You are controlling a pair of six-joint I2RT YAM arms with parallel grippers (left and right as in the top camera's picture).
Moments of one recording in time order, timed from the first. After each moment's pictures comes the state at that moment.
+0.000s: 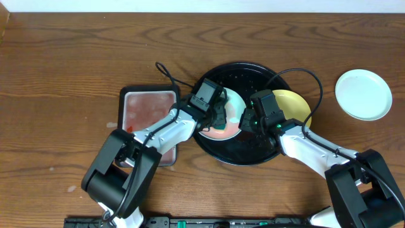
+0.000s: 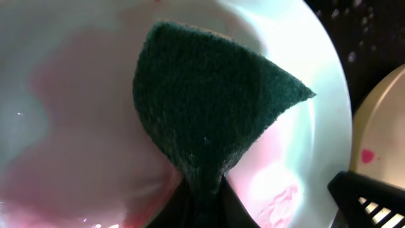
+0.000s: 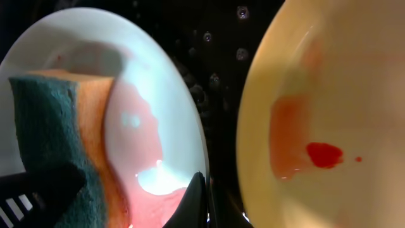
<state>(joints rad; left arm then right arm) -0.59 1.84 1.02 -0.22 0.13 -0.72 0.46 1.66 0.76 -0.09 -0.03 0.72</state>
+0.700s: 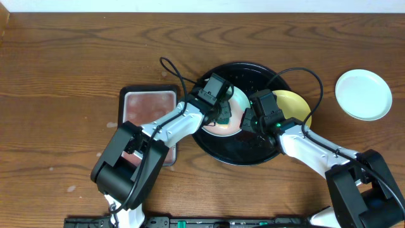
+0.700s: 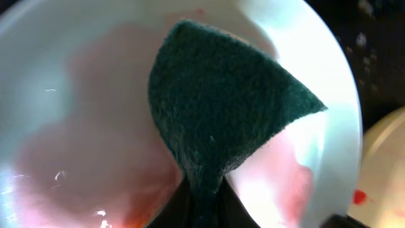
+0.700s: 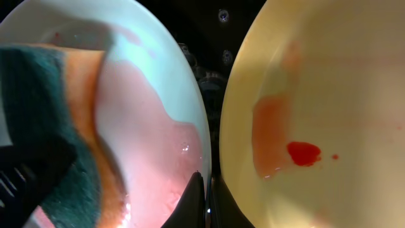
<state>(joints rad) -0.60 1.91 1.14 -0.32 0.05 -0.79 0.47 1.66 0.77 -0.14 0.01 0.72</state>
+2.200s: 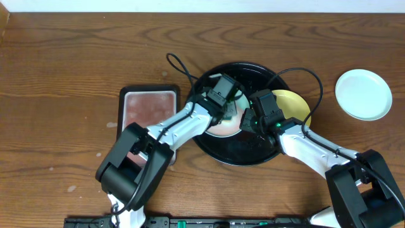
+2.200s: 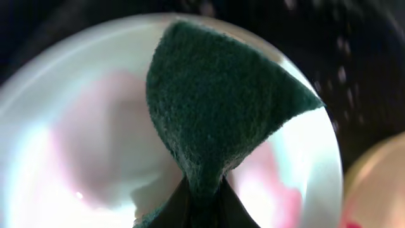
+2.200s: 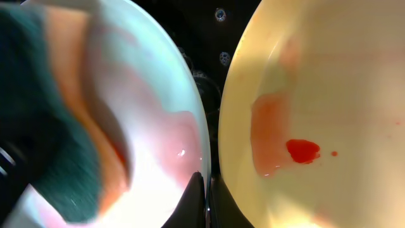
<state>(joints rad) -0.65 1.92 1.19 -0.32 -0.10 -0.83 0.47 1.66 0.77 -0.14 0.00 0.72</state>
